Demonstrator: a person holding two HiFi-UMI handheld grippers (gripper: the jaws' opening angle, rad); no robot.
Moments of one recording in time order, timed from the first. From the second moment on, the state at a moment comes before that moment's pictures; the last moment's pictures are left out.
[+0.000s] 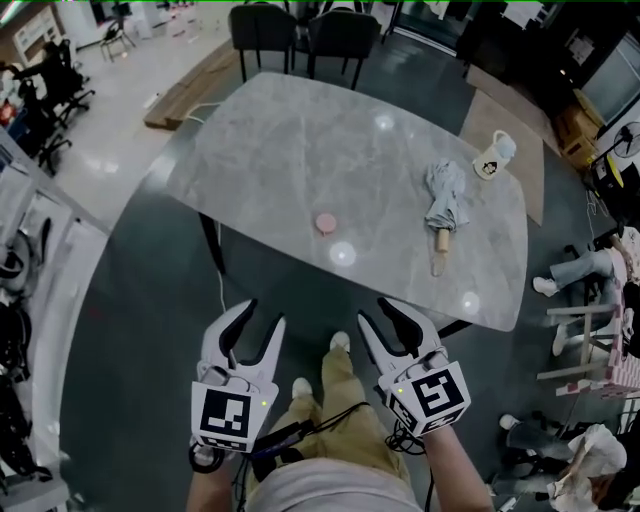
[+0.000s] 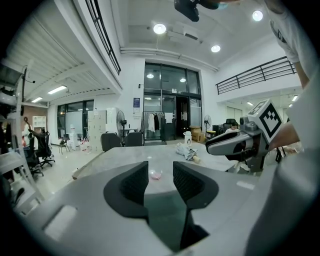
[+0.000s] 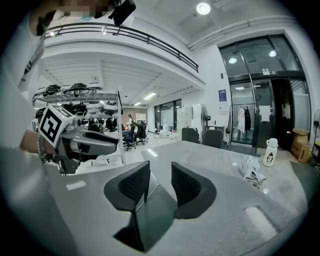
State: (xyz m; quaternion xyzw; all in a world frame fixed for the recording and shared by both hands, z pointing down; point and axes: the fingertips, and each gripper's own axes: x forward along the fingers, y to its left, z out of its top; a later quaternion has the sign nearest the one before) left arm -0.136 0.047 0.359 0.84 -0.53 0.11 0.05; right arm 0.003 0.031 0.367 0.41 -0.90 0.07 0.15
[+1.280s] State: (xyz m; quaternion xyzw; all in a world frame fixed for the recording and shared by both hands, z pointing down) left arm -0.082 -0.101 0.418 0.85 -0.51 0.16 0.05; right arm 0.032 -0.115 0.414 0.33 -0.92 0.10 0.18
